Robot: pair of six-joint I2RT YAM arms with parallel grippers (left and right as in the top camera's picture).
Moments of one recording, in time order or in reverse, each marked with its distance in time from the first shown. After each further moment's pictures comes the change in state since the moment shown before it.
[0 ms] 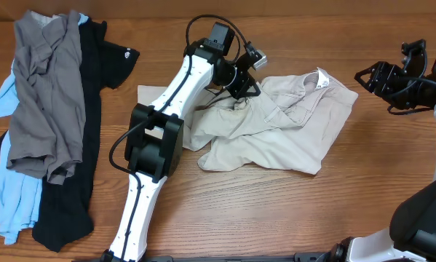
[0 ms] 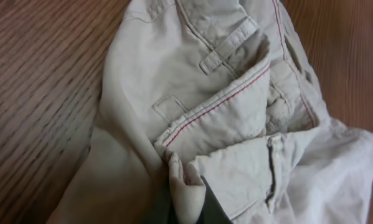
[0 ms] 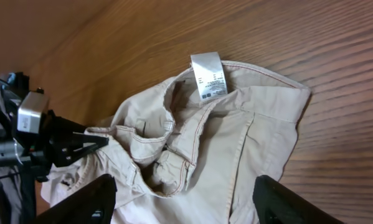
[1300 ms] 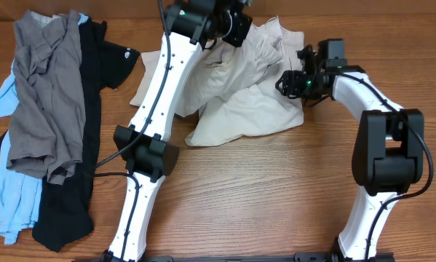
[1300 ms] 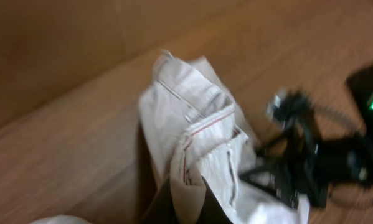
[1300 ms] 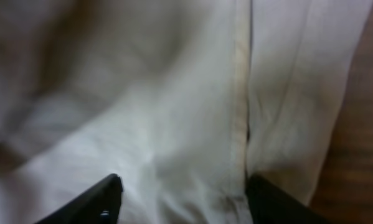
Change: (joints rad) left arm 0.024 -0.010 0.650 -0.227 -0.425 -0.314; right arm 0.443 0.433 -0.024 0.432 0.210 0.098
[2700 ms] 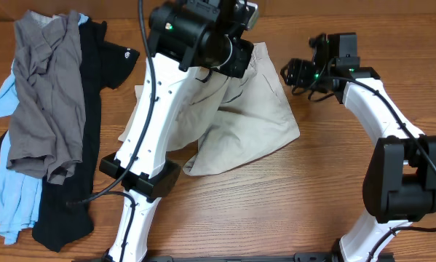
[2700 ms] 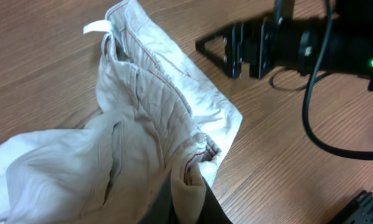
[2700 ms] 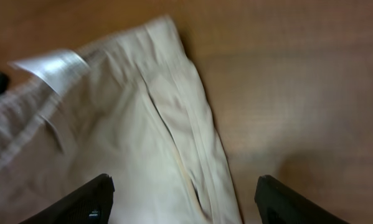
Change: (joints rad) left arm -0.115 -0.204 0.108 -0.591 -0.104 -0.170; right arm 0.005 -0.220 -0.089 0.144 0.036 0.105
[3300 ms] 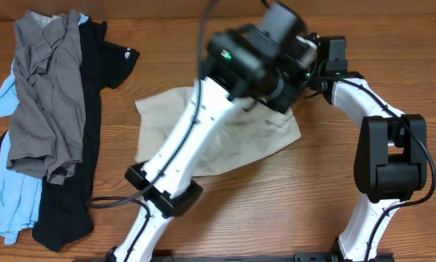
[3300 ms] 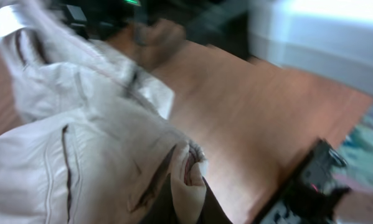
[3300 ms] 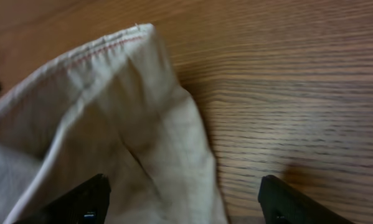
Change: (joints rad) left arm -0.258 0.000 -0.024 0.000 0.023 -0.037; right arm -0.005 0.158 0.000 0.211 -0.061 -0.014
